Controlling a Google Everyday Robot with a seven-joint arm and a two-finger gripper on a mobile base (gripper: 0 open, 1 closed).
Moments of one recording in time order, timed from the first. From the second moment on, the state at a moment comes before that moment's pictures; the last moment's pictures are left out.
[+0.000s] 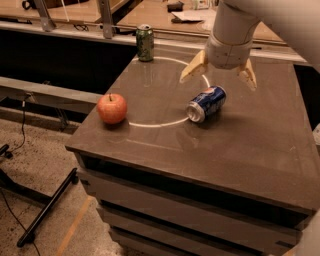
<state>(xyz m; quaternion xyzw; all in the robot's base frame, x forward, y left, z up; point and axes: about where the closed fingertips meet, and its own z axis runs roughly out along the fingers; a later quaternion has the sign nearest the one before) 0.611 -0.155 0.903 0.09 0.99 0.01 0.12</state>
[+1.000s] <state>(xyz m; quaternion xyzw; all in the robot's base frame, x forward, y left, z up) 0.629 -0.155 0.892 0.18 0.98 -0.01 0.11</state>
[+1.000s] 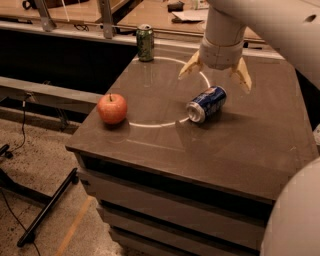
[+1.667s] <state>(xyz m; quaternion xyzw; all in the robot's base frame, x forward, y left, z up) 0.633 -0.170 0.865 0.31 0.95 -0.04 0.08</state>
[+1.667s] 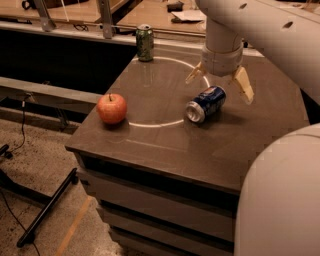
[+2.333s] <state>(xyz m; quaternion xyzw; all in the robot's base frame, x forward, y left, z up) 0.633 -0.174 0.847 0.34 0.94 0.00 0.05</state>
